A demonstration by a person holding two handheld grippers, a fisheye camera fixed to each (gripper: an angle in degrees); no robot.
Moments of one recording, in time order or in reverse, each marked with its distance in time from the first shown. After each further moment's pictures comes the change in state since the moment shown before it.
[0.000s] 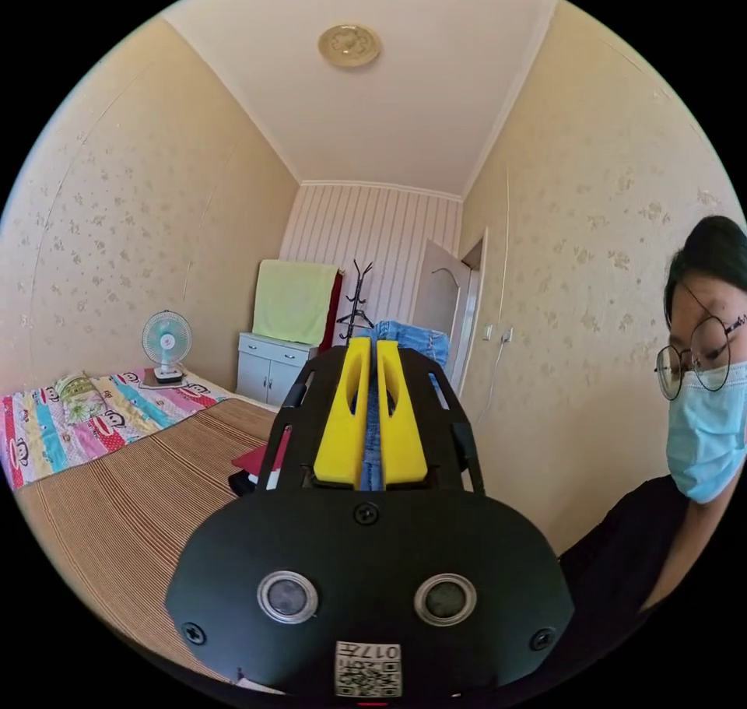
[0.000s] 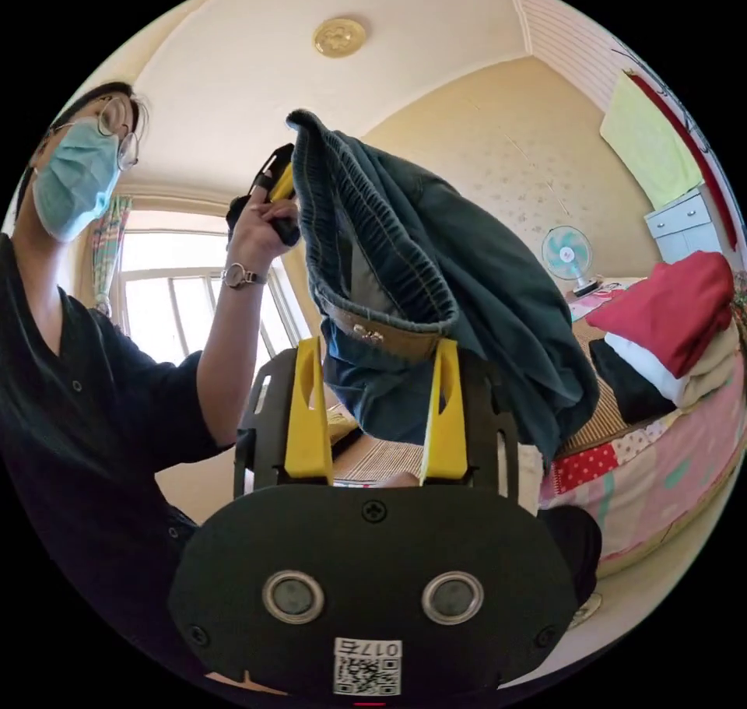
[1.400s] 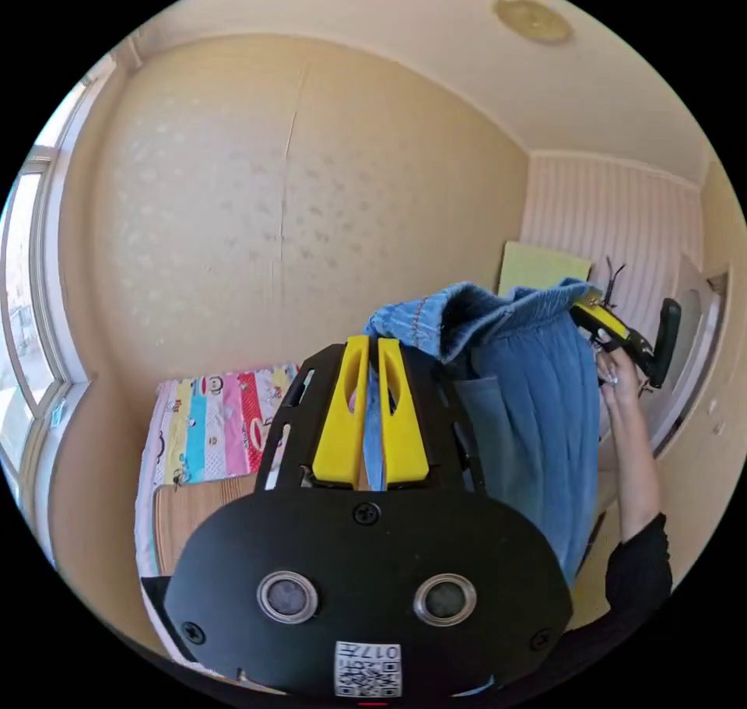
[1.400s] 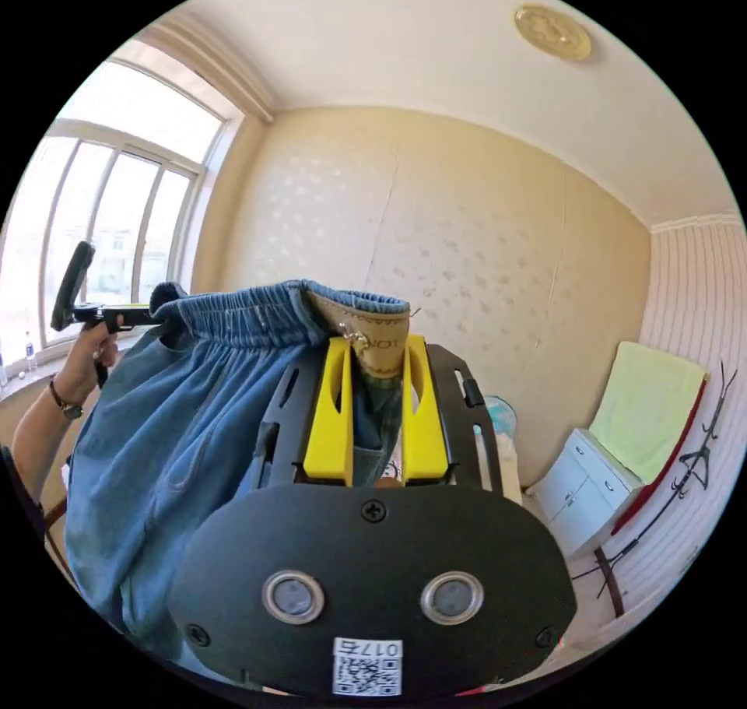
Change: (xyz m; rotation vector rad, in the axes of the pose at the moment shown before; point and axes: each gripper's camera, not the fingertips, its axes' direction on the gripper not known) left arm -0.457 -0.390 -0.073 -0.380 -0.897 -0.202; right arm -0.111 -0.652 0.588 -0.432 0.538 -0.444
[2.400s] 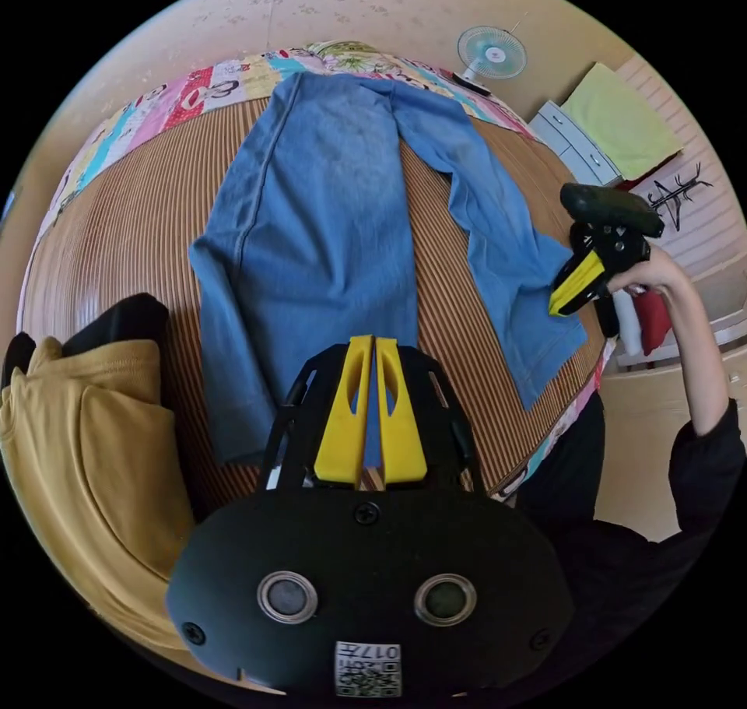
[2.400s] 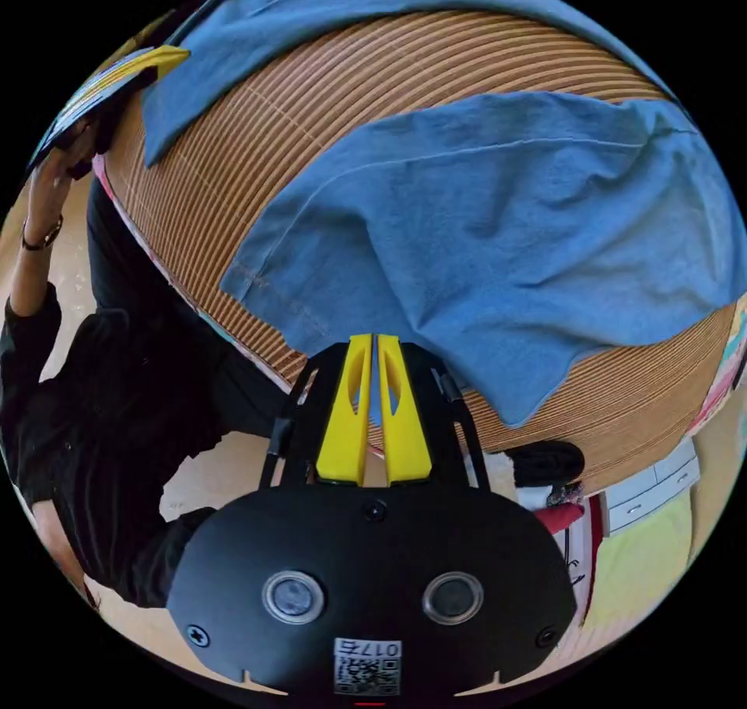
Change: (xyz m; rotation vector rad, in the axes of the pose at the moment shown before) left arm 0.045 0.478 0.432 -0.773 0.151 -0.159; right arm -0.290 0.457 0.476 -1.666 -0.420 -0.809
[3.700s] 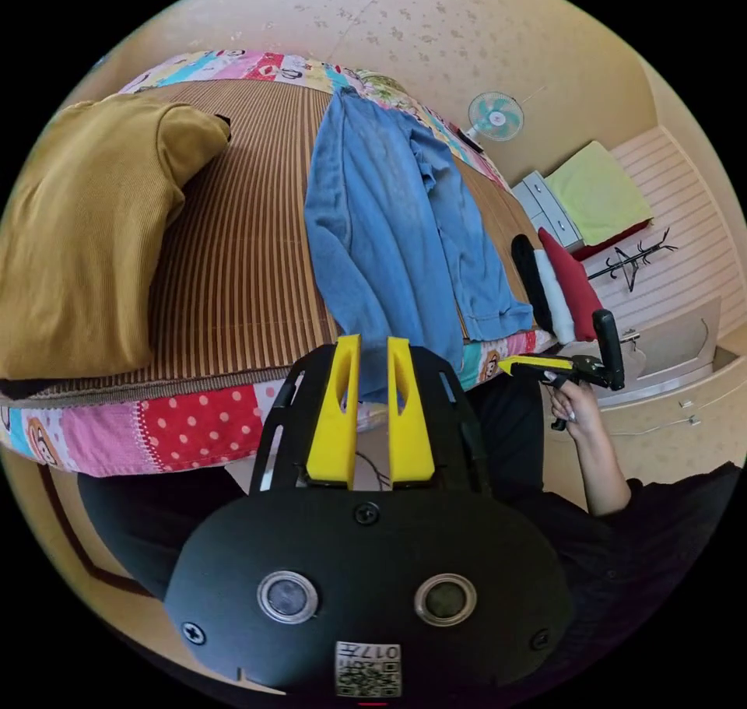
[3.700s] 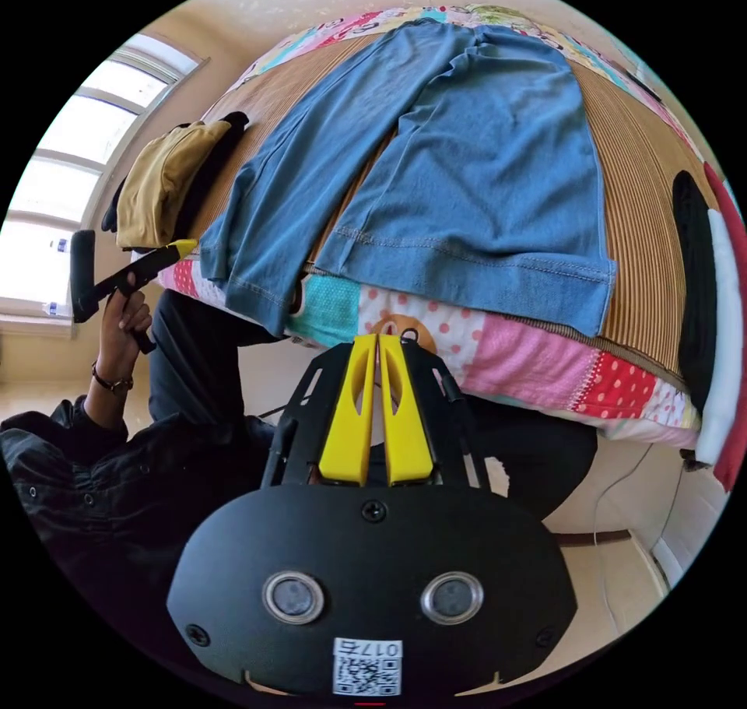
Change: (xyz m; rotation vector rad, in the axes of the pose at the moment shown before) left arm 0.051 0.292 -0.047 0.202 0.224 -0.156; right arm -0.278 0.271 0.253 0.902 -0.455 0.432
